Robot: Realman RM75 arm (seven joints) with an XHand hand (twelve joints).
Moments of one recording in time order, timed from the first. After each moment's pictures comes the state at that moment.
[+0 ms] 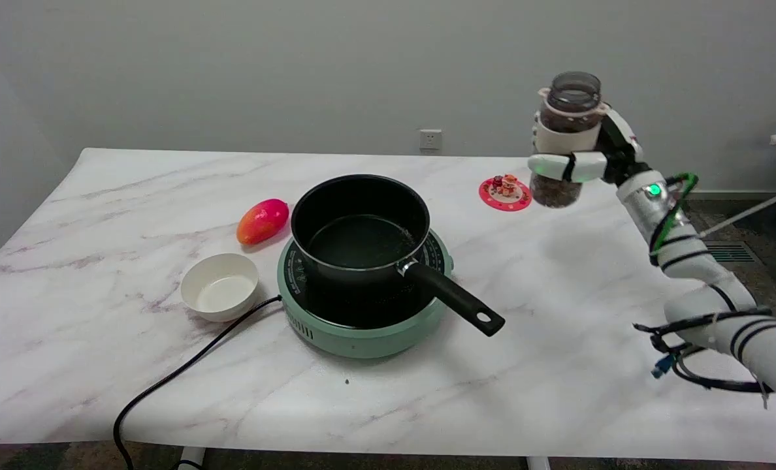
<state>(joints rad) 0.27 -0.87 -1.71 0.74 0.33 0.87 1.76</state>
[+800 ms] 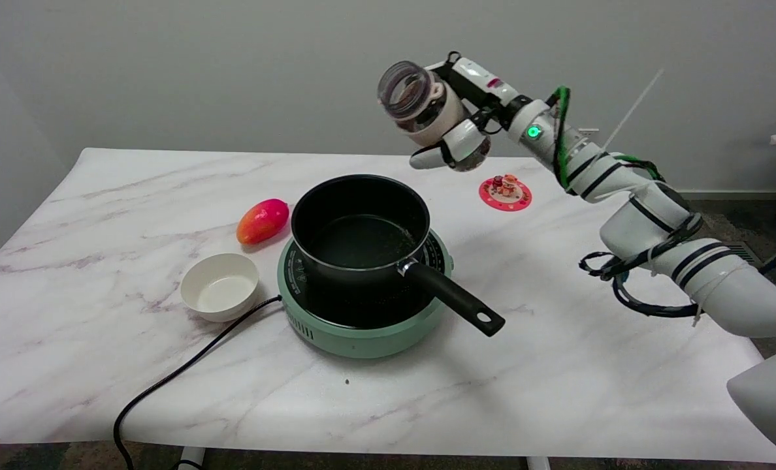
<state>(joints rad) 0.54 -0.91 -1.87 1.11 -0.29 0.52 1.74</state>
